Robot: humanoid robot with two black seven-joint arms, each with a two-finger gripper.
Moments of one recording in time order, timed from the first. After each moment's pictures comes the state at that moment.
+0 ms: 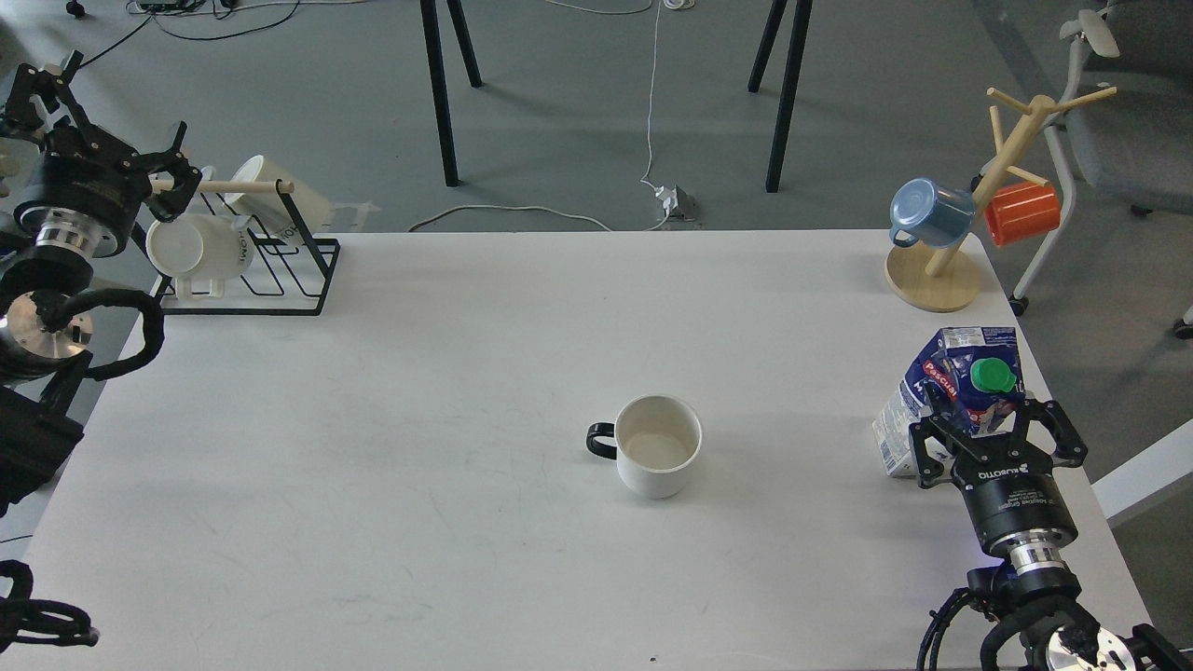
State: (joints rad) left arm -0.67 0.48 -1.05 -0.61 0.06 -0.36 -0.24; right arm -0.14 -0.25 1.23 1.21 0.21 0.49 0.25
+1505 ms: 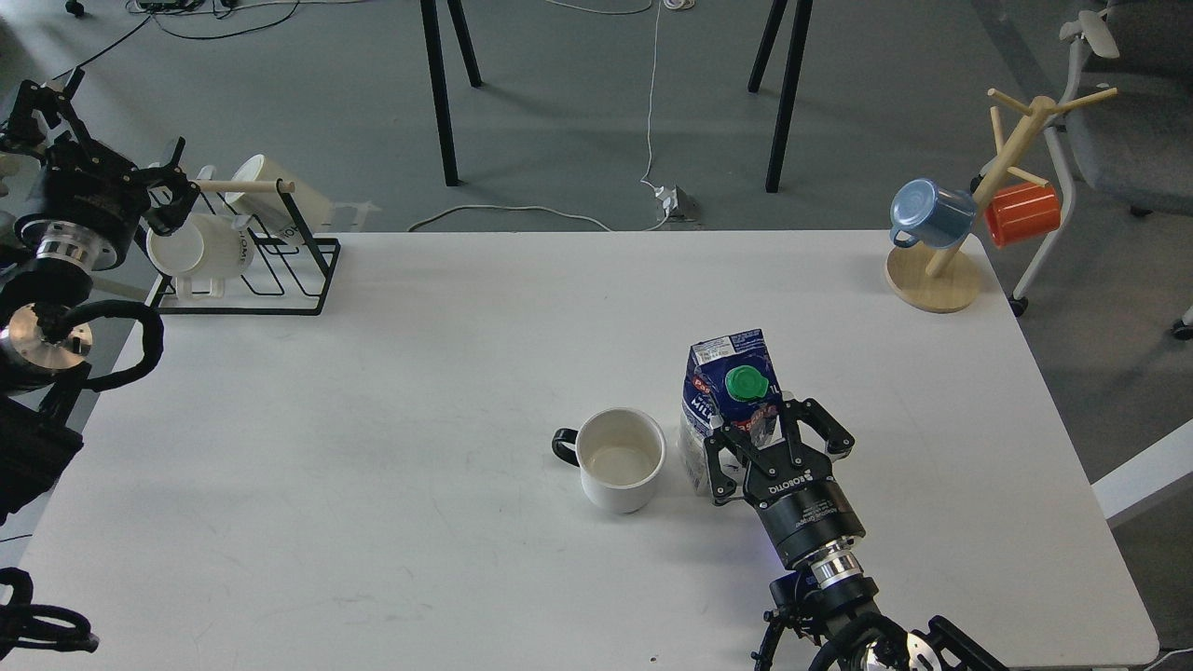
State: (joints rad) left arm -0.66 0.47 -1.04 -0.59 0.07 -0.36 -0.24; right arm -0.07 -0.02 0.94 1.26 0.13 0.49 0.24
